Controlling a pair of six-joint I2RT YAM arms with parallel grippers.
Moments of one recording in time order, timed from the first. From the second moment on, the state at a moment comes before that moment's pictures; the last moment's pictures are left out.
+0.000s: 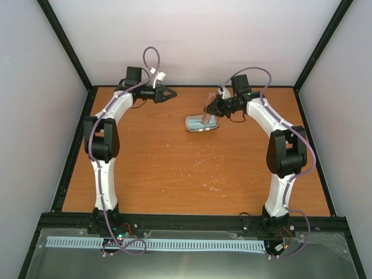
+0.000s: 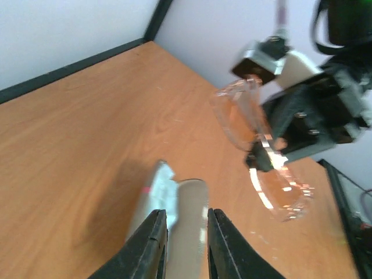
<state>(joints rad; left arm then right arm) -0.14 2.15 1.82 -0.38 1.17 0.13 0.27 1.97 1.67 -0.62 -0.76 0.53</state>
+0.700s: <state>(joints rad) -0.28 2.05 1.52 -0.70 1.03 0.47 0.28 2.23 2.06 -0.60 -0.43 0.27</state>
